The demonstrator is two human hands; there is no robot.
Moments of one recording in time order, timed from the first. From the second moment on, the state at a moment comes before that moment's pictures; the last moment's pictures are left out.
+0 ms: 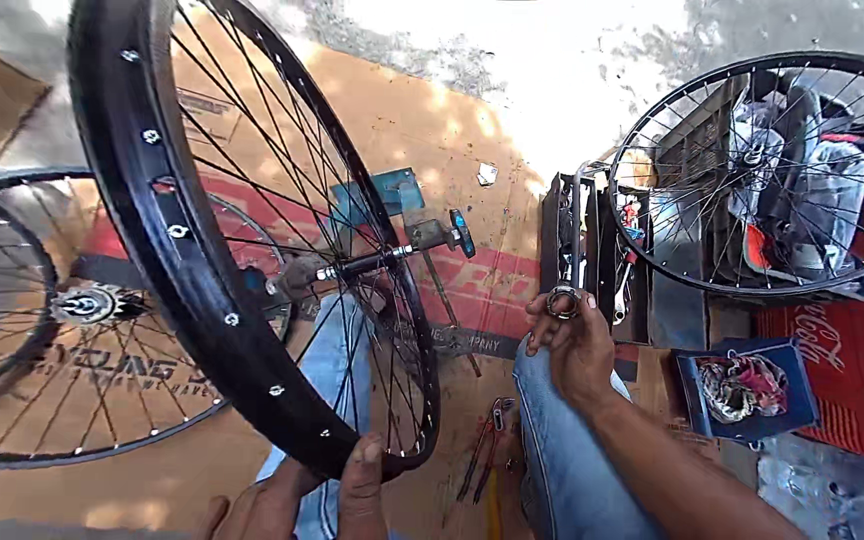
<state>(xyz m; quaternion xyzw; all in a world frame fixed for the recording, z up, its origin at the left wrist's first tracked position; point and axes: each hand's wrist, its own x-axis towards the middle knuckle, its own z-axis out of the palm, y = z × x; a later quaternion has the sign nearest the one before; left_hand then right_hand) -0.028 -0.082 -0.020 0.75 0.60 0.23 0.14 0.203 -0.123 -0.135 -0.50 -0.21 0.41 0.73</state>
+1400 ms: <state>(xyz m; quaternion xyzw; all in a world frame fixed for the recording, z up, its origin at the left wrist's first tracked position) 0.000 -0.083 -0.064 0.60 0.57 0.46 0.32 0.163 -0.061 -0.106 -0.54 -0.56 0.22 0.59</state>
